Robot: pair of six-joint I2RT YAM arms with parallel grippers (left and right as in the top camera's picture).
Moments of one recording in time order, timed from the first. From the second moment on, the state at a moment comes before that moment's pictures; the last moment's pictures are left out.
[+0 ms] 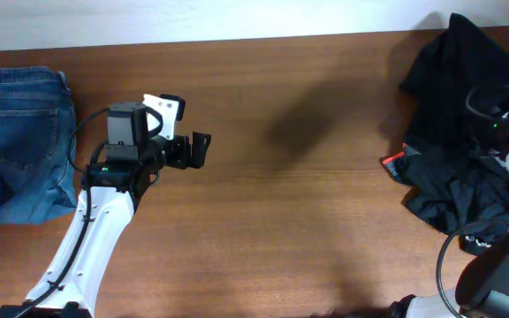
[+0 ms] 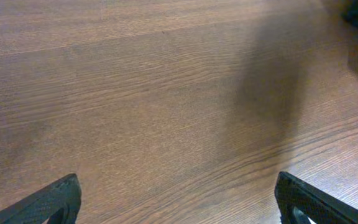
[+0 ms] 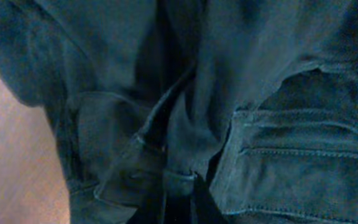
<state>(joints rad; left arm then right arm) -0.12 1.45 1.01 -0.32 0.32 0.02 -0.52 1.66 1.35 -0.69 0.00 0.39</state>
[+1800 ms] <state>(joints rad) 0.17 1.18 1.02 -0.05 0.26 -0.23 0.58 1.89 2.12 -0.75 0.01 0.53</state>
